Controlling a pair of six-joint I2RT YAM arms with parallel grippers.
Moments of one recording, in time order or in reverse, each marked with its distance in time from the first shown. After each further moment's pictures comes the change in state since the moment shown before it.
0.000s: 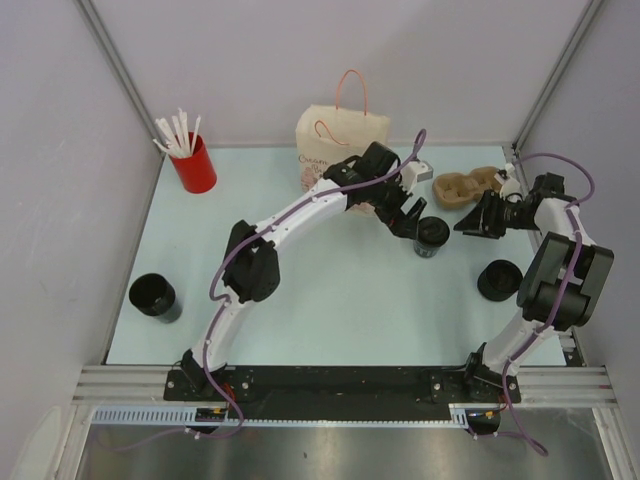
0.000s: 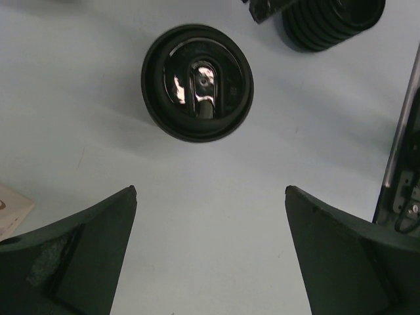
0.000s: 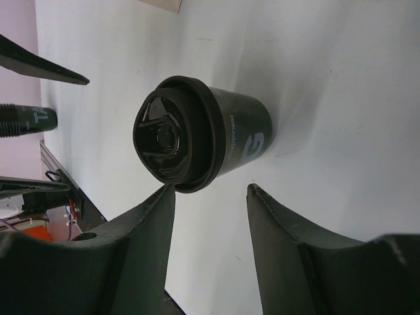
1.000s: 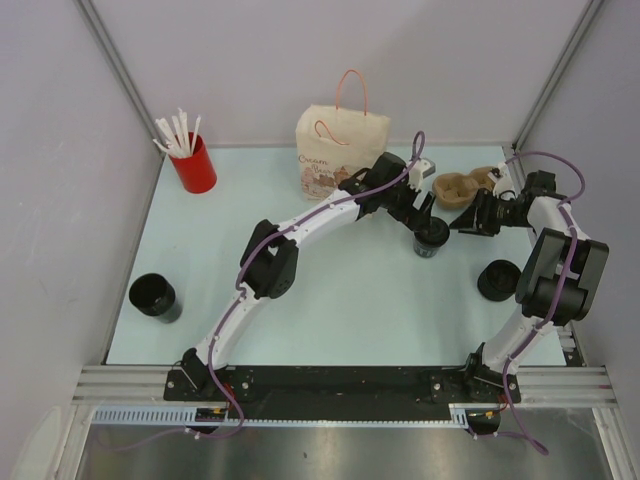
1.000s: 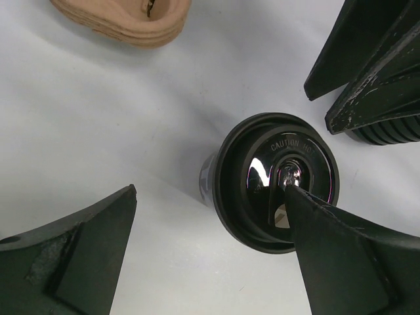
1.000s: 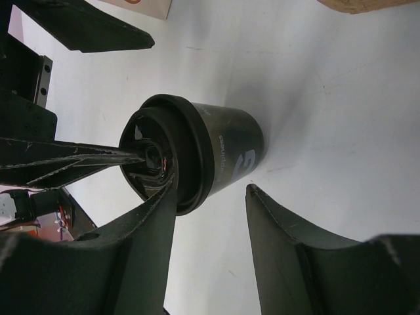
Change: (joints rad) left arm -0.011 0.180 0.033 0.341 -0.140 -0.220; right arm 0.044 0.041 0.000 0.076 0.032 0.046
